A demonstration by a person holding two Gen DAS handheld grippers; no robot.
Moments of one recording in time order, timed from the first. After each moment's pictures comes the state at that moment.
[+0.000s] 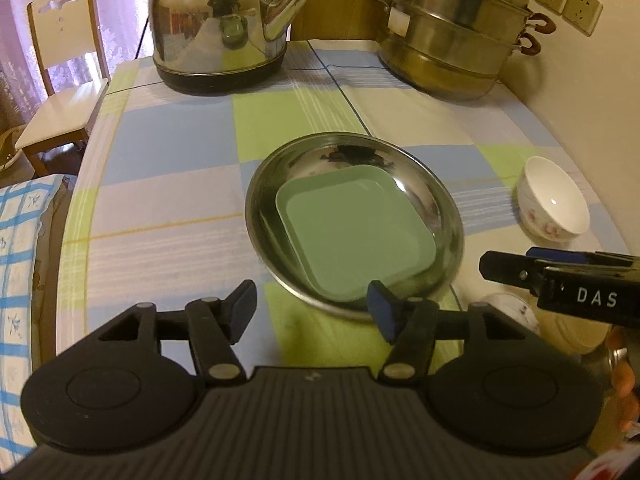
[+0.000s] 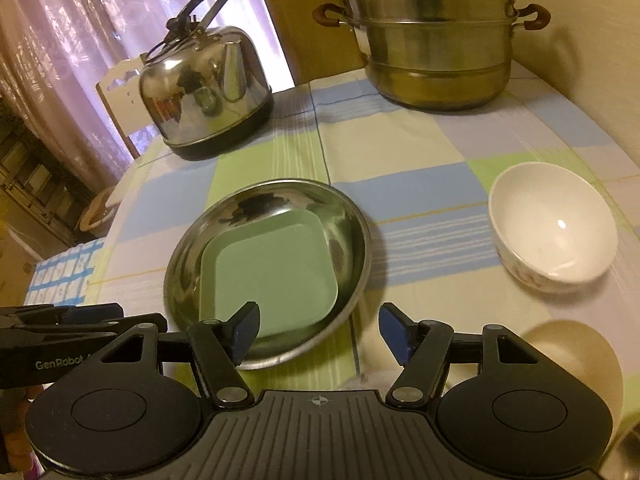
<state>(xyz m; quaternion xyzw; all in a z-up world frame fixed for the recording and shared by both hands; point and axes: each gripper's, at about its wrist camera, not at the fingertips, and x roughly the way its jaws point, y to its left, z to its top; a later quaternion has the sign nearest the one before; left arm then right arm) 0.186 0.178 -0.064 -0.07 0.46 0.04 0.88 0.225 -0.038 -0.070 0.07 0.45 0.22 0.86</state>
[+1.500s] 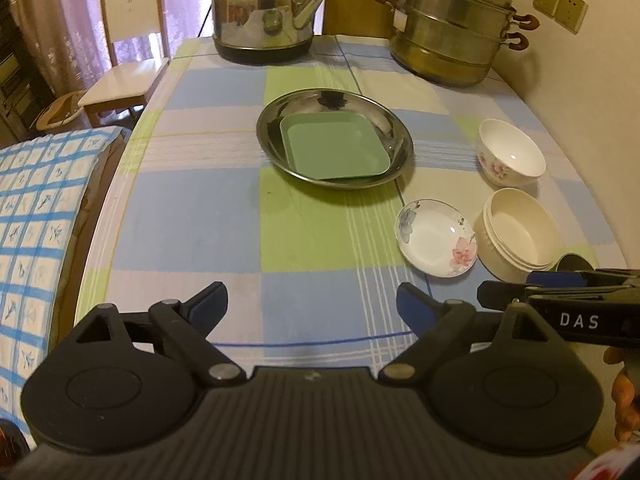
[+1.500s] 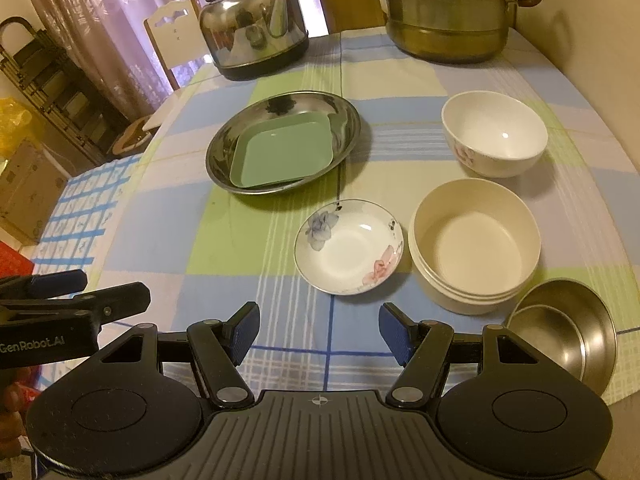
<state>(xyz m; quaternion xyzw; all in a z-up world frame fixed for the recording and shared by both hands) 0.040 0.078 -0.031 -0.10 0.45 0.13 0.88 0.110 -0.117 -0.054 0.01 0.49 0.28 0.83</state>
